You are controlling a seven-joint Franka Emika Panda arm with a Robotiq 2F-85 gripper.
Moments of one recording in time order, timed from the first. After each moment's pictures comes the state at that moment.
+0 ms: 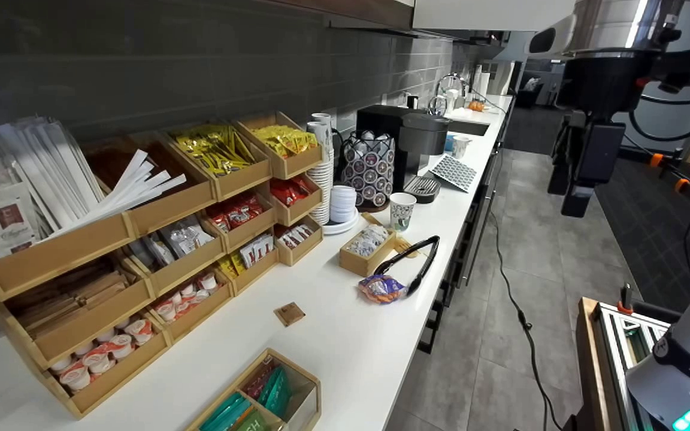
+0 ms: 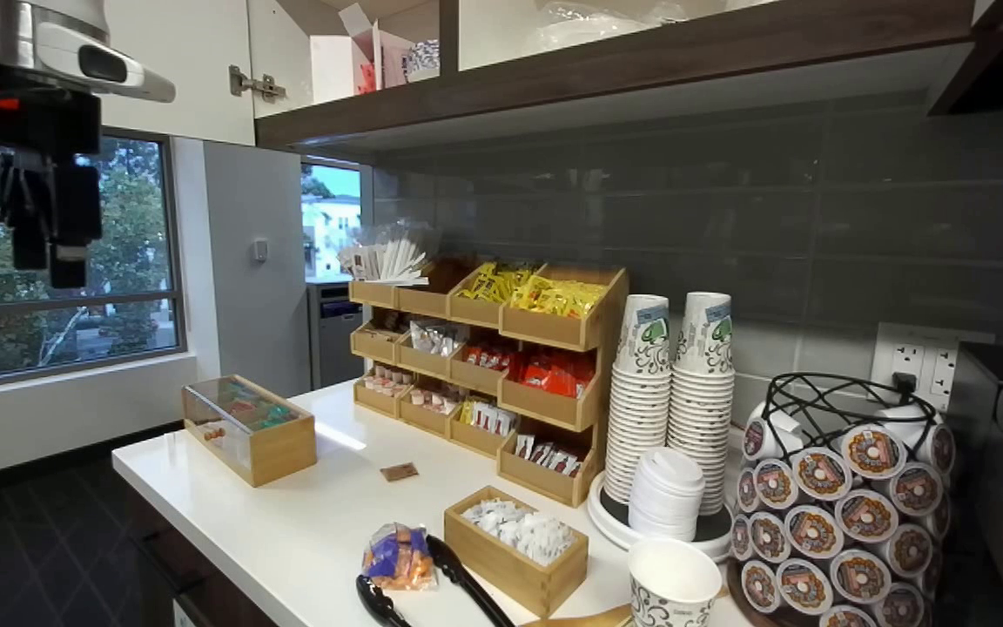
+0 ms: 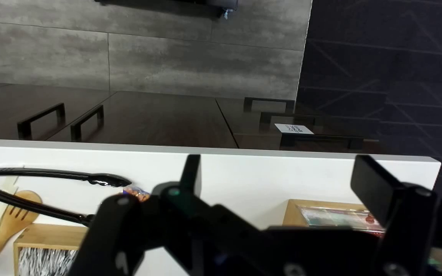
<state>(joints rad) 0.18 -0.67 0.18 -2.34 0.21 1.68 0.18</state>
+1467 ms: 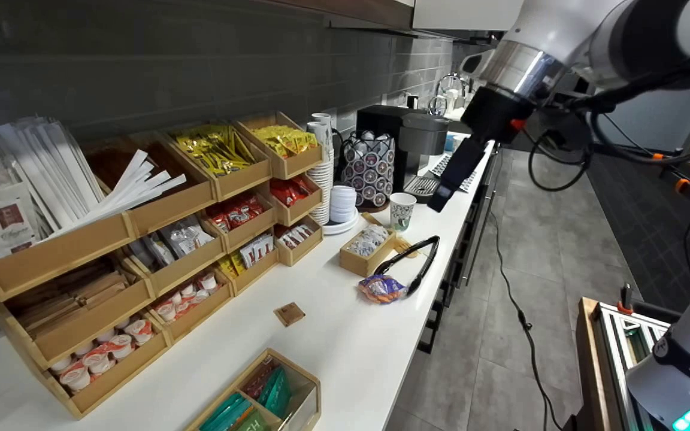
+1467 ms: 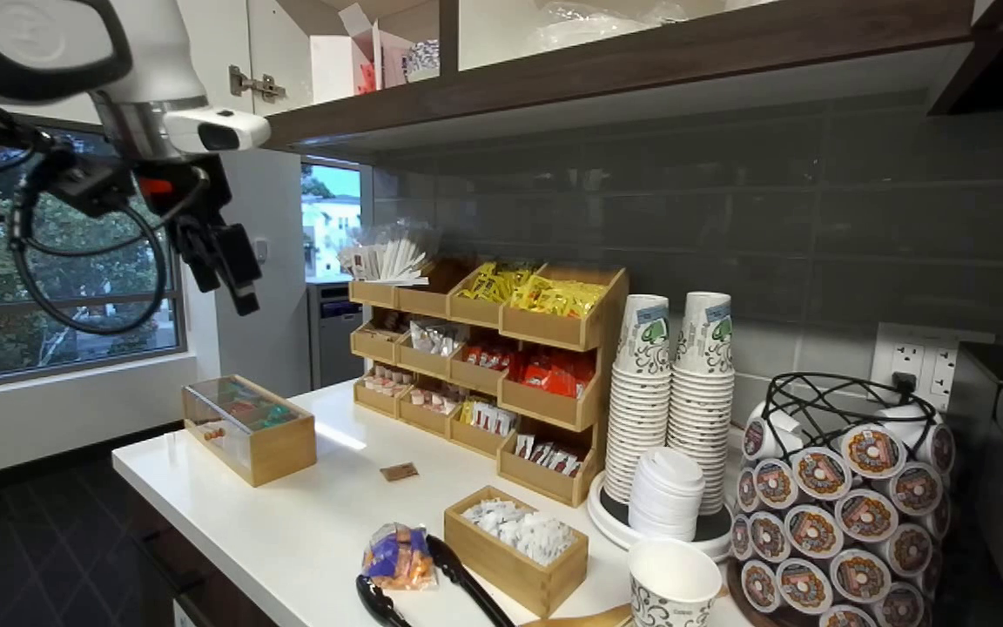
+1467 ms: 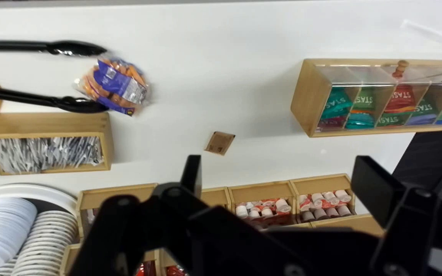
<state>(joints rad) 0.13 -0.50 0.19 -2.45 0.22 2.33 0.15</state>
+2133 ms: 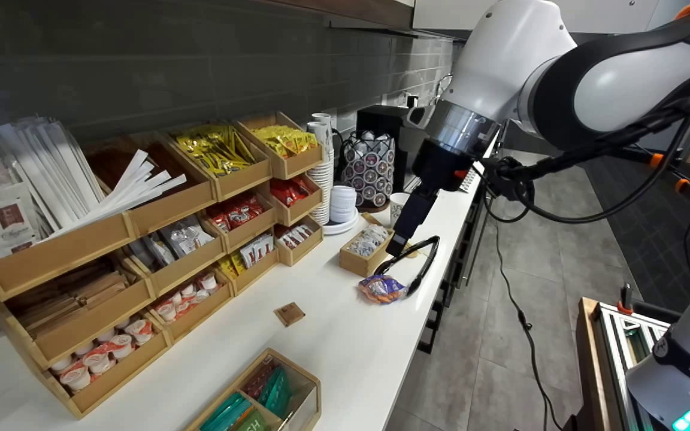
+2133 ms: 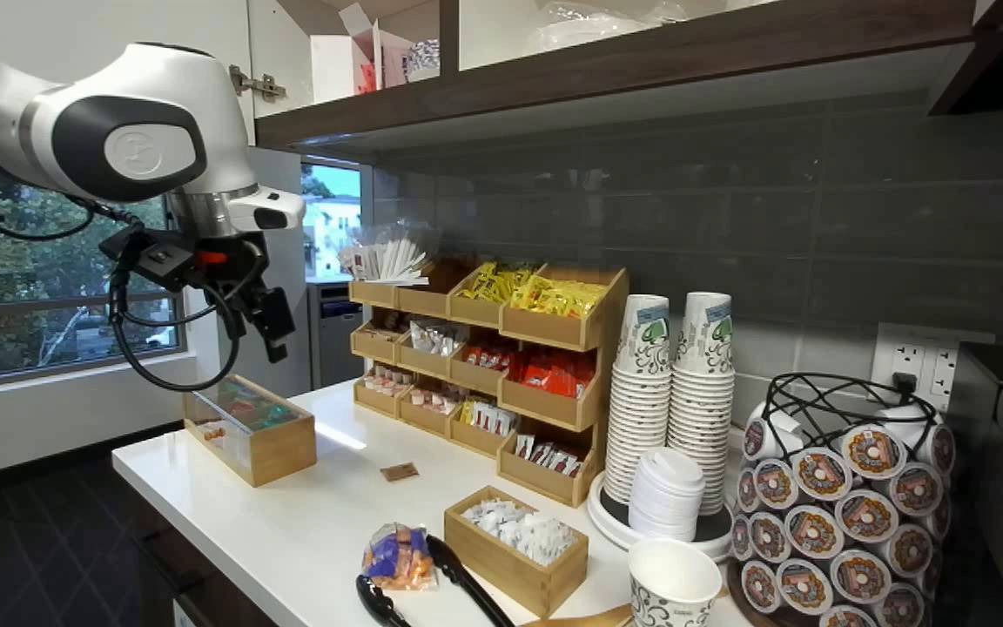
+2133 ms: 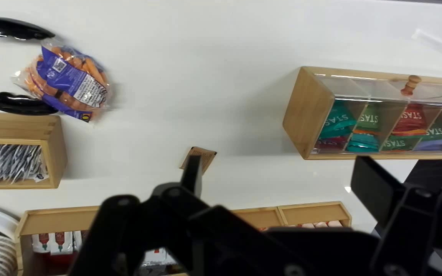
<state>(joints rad) 0.17 -0.25 0.20 -2.38 0.21 2.47 0.12</state>
